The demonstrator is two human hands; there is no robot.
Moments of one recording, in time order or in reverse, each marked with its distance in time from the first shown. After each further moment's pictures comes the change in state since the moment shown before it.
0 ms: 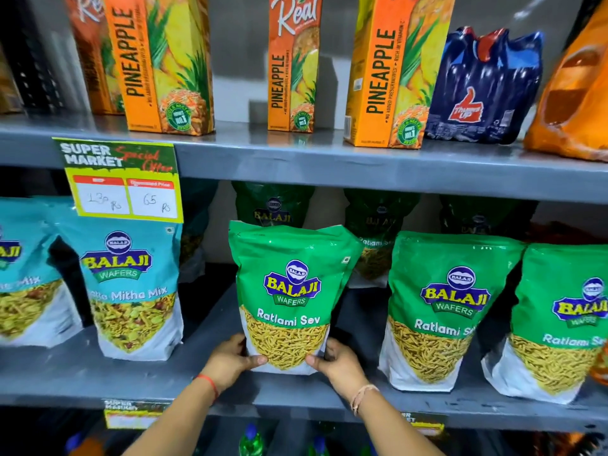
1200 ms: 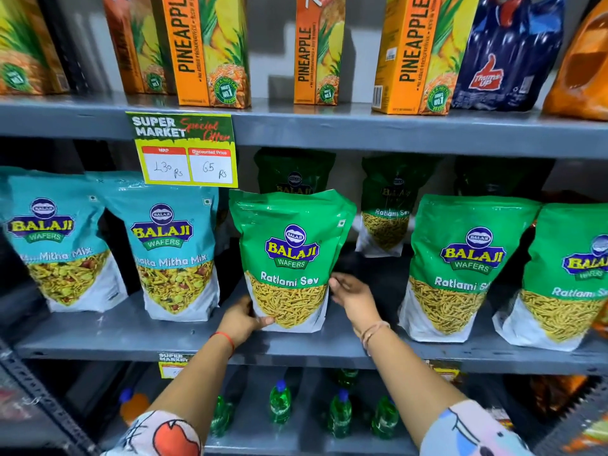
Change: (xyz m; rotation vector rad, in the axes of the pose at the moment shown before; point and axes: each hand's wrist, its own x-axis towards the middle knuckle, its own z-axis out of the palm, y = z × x) left_hand -0.019 -0.001 -0.042 0.144 0.065 0.038; right_hand -0.008 -0.066 0.027 0.218 0.216 -0.057
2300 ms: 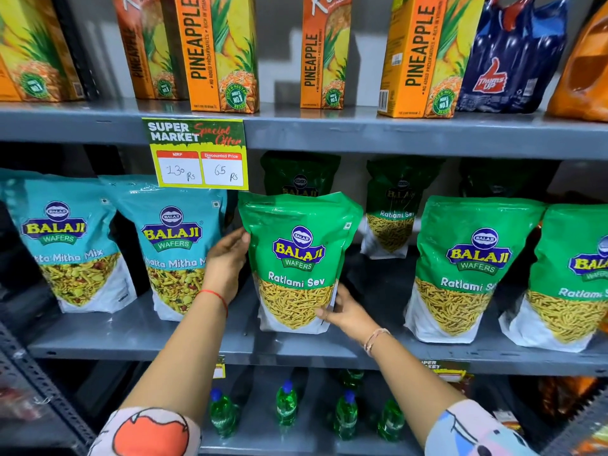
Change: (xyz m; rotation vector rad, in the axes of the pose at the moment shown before) left_hand 0.009 0.088 -0.037 -0.658 0.241 0.294; right_hand -0.005 0.023 0.001 -0.249 -0.344 0.002
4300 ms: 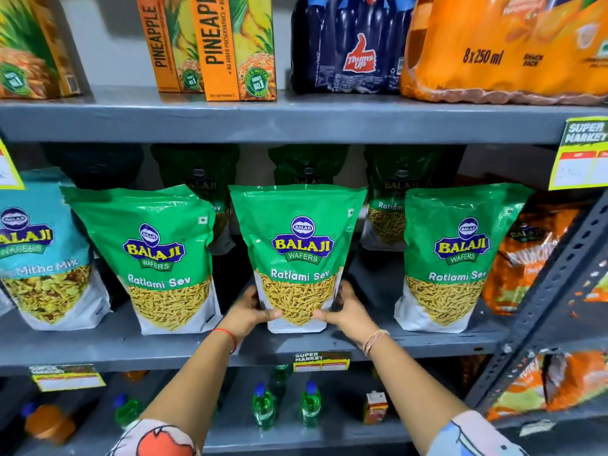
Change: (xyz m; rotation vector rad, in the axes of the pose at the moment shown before) left_hand -0.078 -0.143 0.169 0.400 -0.358 -0.336; right_hand -0.060 0.058 -0.189 0.077 0.196 0.023
